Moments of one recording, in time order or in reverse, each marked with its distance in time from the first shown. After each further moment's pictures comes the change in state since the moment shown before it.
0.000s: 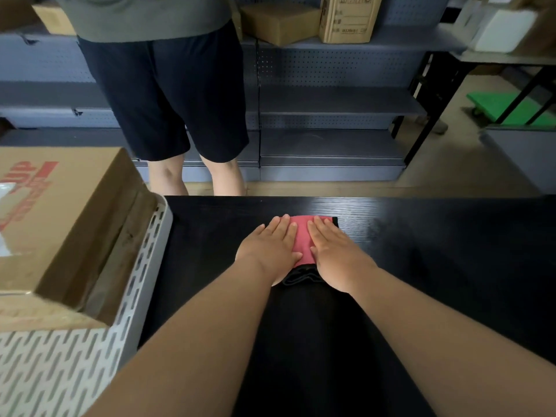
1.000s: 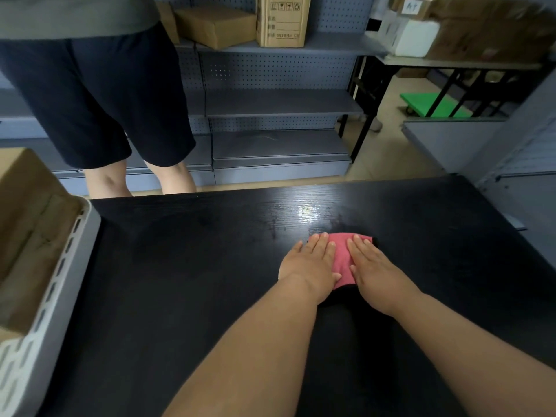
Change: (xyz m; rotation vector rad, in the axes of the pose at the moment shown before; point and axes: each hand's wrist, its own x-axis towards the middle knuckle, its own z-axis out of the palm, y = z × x) left_hand 0.007 0.168 -0.001 -0.022 -0.039 0.242; right_hand -0.127 0.125 0.020 0.047 0.051 0.251
